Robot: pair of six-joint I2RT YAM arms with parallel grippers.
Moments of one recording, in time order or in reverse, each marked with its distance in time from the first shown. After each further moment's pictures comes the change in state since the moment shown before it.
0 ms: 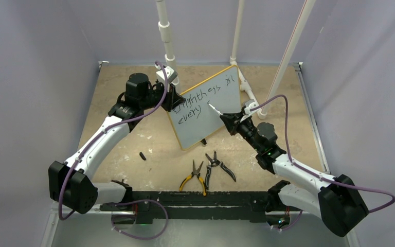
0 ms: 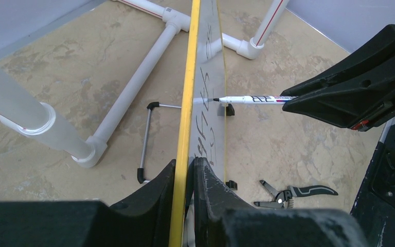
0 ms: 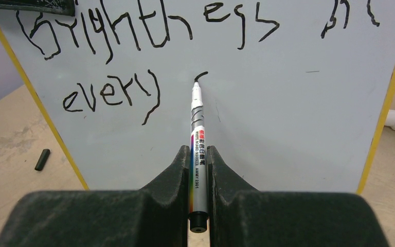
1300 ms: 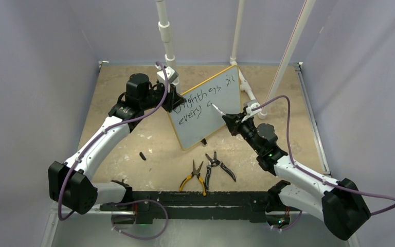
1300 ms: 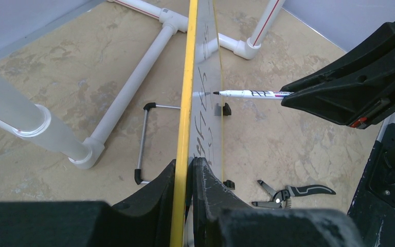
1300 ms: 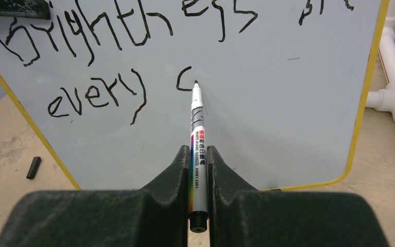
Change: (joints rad) left arm -0.006 -0.003 -0.001 0.000 -0.001 0.000; right arm 0.012 -0.054 0.000 -0.071 0.095 0.023
